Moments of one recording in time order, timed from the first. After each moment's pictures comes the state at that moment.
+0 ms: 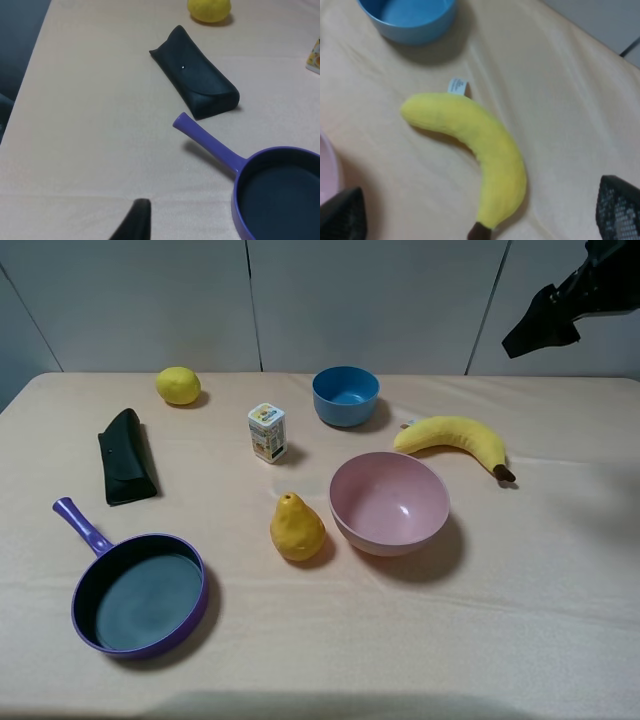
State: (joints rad) left arm 0.00 -0.01 -0.49 0.01 1.06 0.02; right arm -0.01 1.63 -1.32 0.46 0.84 -0.91
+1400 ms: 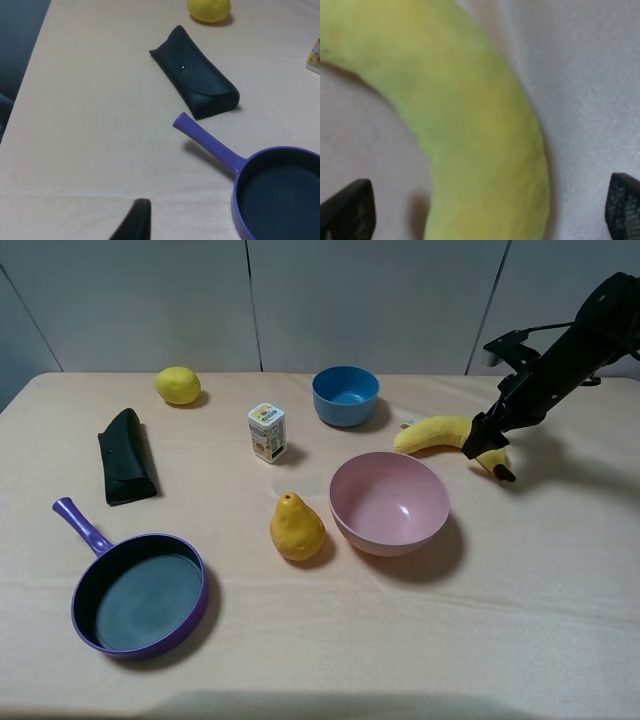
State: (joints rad) left arm 0.00 -0.01 -0.49 0.01 1.06 0.02; right arm -0.01 2.15 -1.41 0.41 0.69 -0.99
